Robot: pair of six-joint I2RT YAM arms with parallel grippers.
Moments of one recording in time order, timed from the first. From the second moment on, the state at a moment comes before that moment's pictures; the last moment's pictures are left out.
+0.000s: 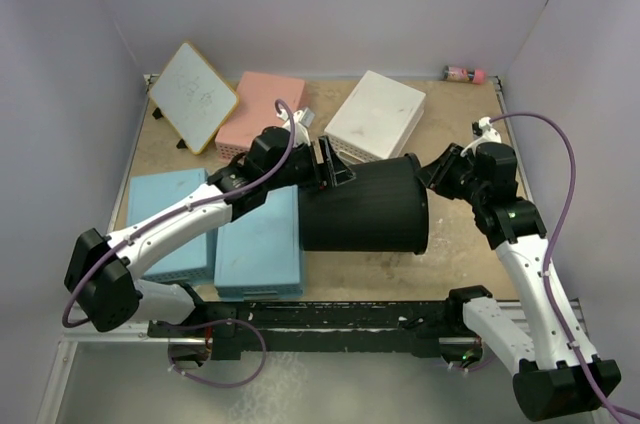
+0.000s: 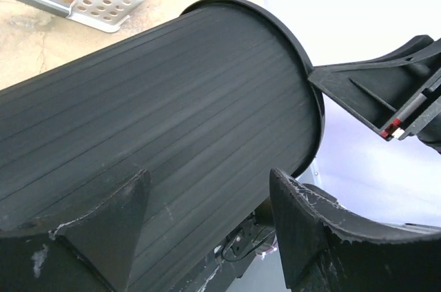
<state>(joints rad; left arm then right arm) -0.76 1.34 1.05 -0.11 0.19 -0.85 0.15 0.86 0.90 -0.60 -0.13 0.56</state>
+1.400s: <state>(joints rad) -0.69 1.25 0.87 -0.11 0.23 -0.97 0.13 0.84 0.91 -0.66 -0.12 0.43</state>
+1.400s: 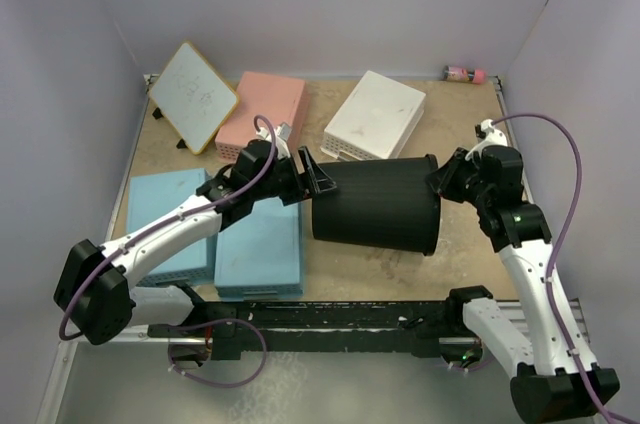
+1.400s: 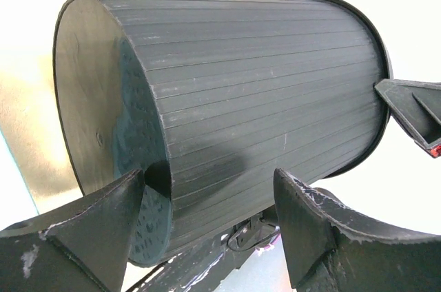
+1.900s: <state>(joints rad) -0.69 1.32 1.08 -0.25 0.23 -0.96 0.10 0.79 0.80 -0.49 -0.08 0.54</state>
